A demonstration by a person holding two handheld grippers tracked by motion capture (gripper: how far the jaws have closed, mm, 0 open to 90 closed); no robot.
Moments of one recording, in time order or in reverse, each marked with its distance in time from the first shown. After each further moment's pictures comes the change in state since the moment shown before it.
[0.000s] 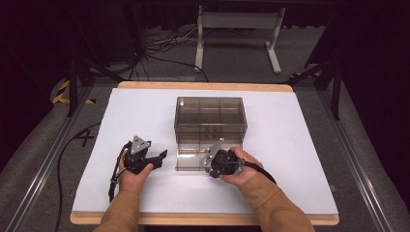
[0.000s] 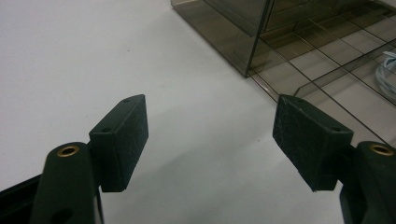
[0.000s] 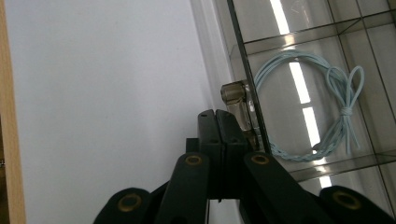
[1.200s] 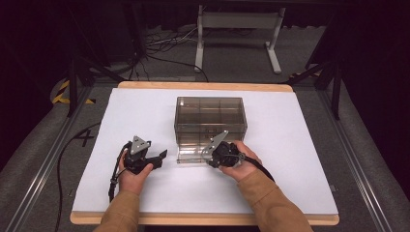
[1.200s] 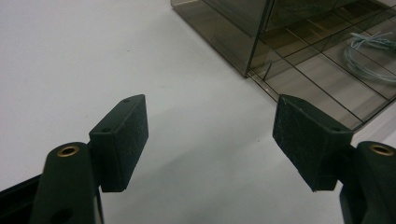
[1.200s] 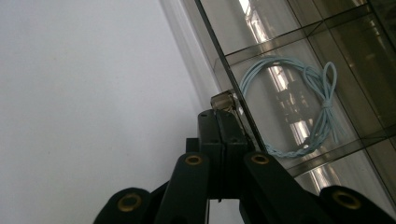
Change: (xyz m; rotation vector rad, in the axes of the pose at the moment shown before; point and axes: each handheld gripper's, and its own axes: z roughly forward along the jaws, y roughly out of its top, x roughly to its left) left arm 0.000 0.000 0.000 -0.004 -0.001 -0.002; right arm -0.020 0.000 -0.001 -0.077 -0.089 0.089
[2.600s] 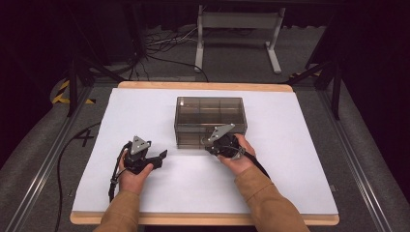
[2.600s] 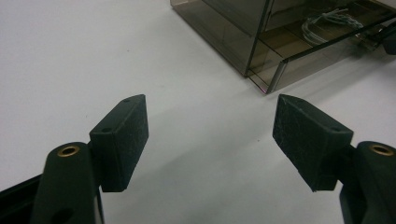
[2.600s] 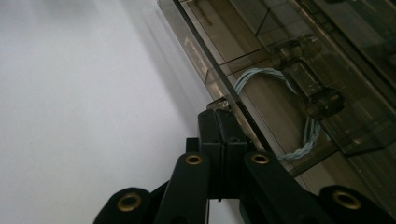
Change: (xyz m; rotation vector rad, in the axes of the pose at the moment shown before) left arm 0.000 0.000 0.000 0.002 0.001 0.002; right arm -0.027 -0.002 0.012 -0.175 -0.120 0.101
